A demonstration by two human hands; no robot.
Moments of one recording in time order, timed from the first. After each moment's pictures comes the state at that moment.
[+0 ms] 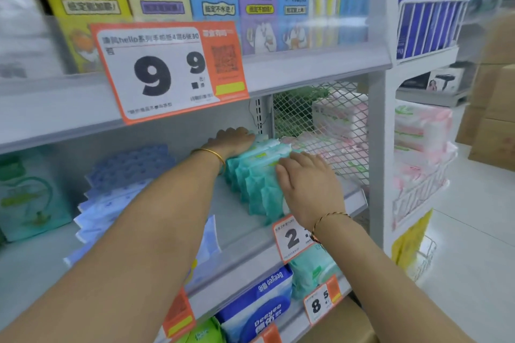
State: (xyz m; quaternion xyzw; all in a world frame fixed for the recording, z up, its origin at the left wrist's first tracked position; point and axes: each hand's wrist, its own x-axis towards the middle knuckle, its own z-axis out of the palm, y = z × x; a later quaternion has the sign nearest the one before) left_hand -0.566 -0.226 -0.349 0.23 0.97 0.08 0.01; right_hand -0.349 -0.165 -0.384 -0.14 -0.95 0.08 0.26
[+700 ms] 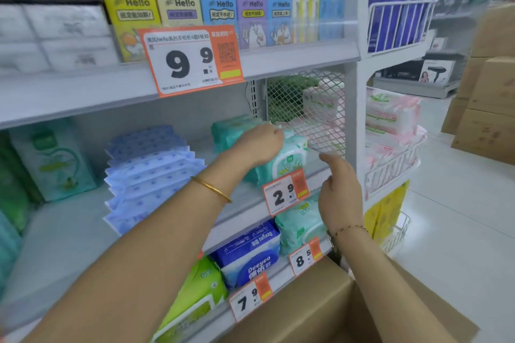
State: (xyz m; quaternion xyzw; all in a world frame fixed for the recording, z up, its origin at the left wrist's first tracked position) left_hand -0.394 -0.241 -0.332 0.33 0.93 0.19 -0.01; right_hand -0.257 -0.165 -0.410 -0.22 -0.83 0.35 0.39
